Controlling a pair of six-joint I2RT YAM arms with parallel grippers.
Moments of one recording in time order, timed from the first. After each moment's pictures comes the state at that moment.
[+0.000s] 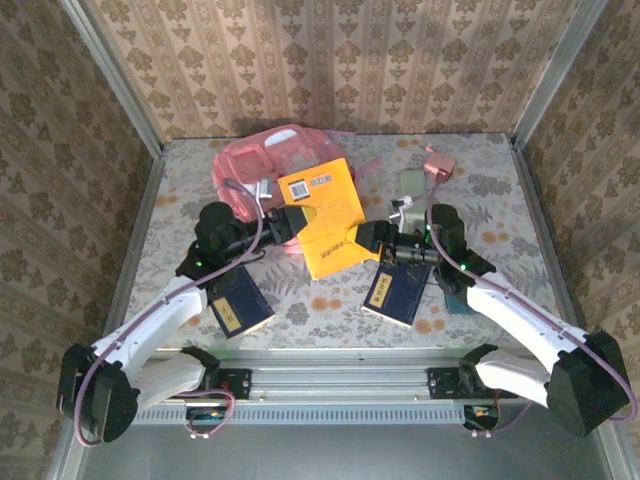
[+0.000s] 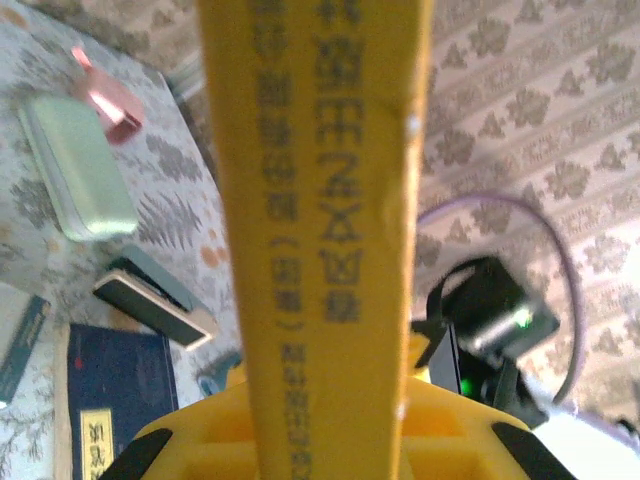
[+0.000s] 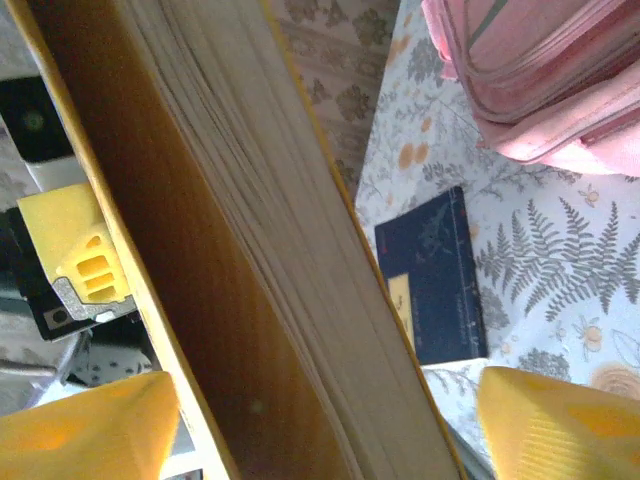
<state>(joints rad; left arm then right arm) -0.55 1.06 0.73 0.33 0.62 -1.02 0.45 1.09 0.66 0.18 -0.68 1.08</state>
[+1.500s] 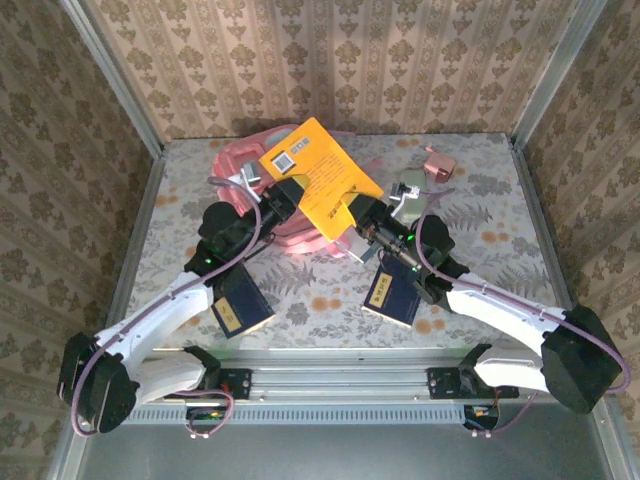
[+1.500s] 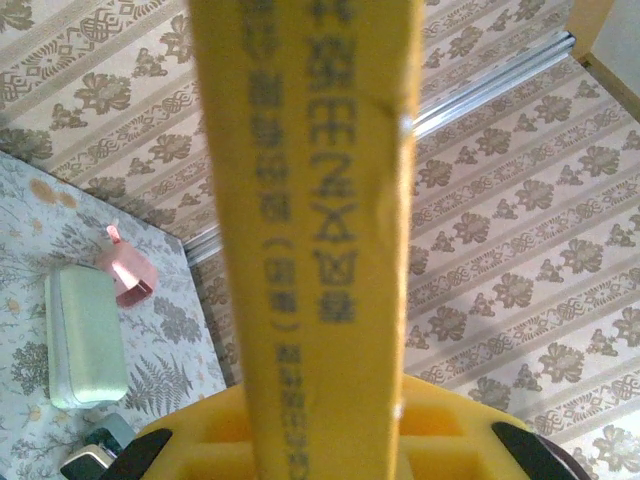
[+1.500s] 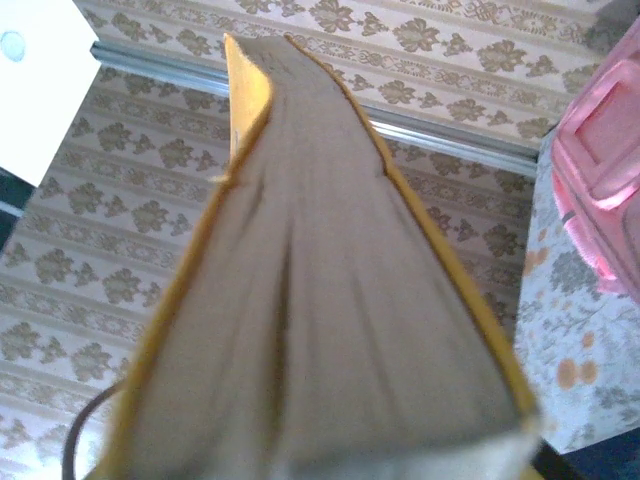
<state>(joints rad) -0.64 1.10 0.76 0.50 0.21 -1.12 0.65 1.20 0.67 0.72 -0.14 1.34</state>
